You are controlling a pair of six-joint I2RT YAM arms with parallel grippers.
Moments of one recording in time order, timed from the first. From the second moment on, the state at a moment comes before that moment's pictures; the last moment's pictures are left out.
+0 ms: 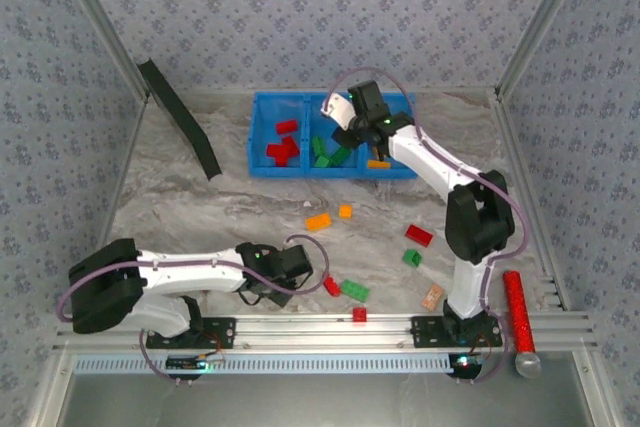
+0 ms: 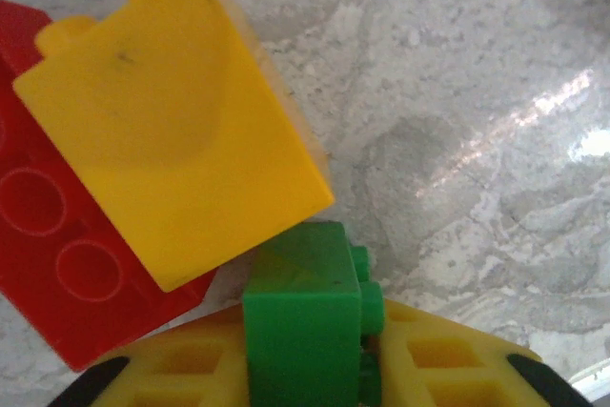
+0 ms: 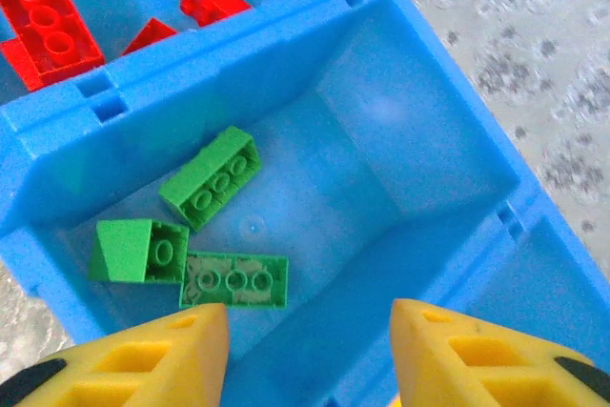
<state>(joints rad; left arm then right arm) -1.22 1.34 0.64 -0.66 -0.13 -0.60 0.49 1.85 1.57 -0.45 0.02 -0.54</state>
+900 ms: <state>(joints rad) -0.90 1.49 1.39 -0.74 -0.05 -0.22 0.43 1.14 0.79 -0.49 0.07 0.23</state>
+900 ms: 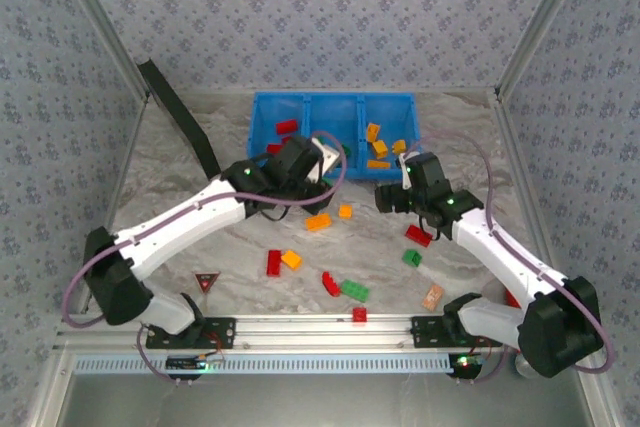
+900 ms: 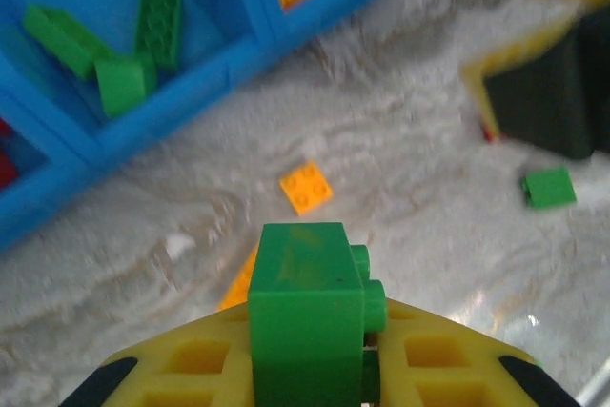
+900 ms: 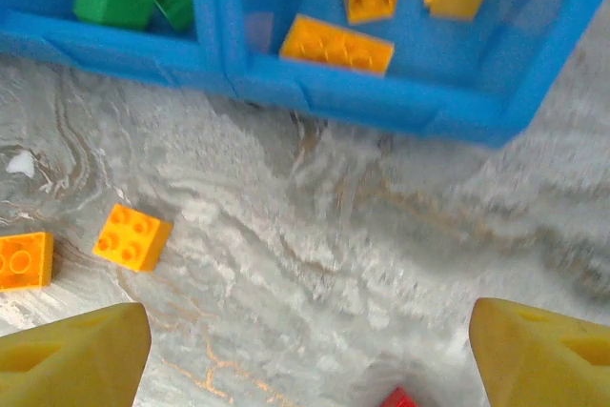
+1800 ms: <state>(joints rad) -0.65 2.37 2.29 -0.86 -0.03 -0.21 0.55 1.36 0.76 -0.33 -0.02 0.48</state>
